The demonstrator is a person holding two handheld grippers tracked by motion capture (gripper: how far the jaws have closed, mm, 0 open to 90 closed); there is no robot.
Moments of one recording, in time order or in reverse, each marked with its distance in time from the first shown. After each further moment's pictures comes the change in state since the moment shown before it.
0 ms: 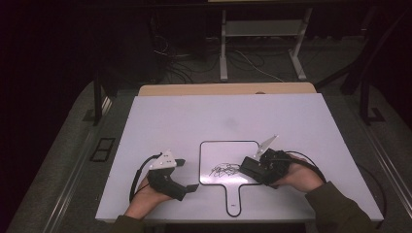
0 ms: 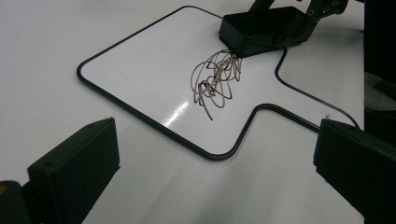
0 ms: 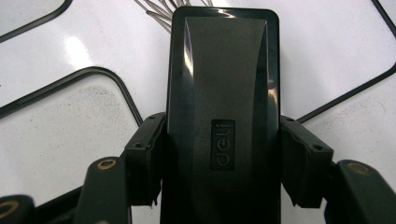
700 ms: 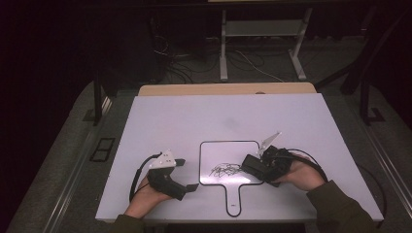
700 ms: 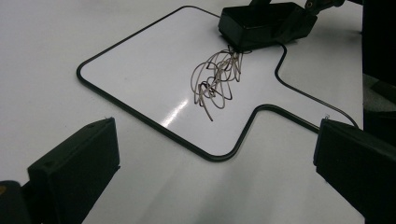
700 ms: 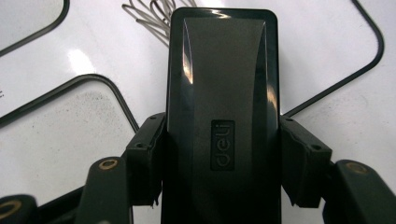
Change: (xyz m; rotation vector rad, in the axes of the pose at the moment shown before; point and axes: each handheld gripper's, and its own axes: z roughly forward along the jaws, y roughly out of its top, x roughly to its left) left arm 0.002 -0.001 0.001 -0.001 -0.010 -0.003; right arm -0.006 0.000 -0.006 -0.008 0.002 0.050
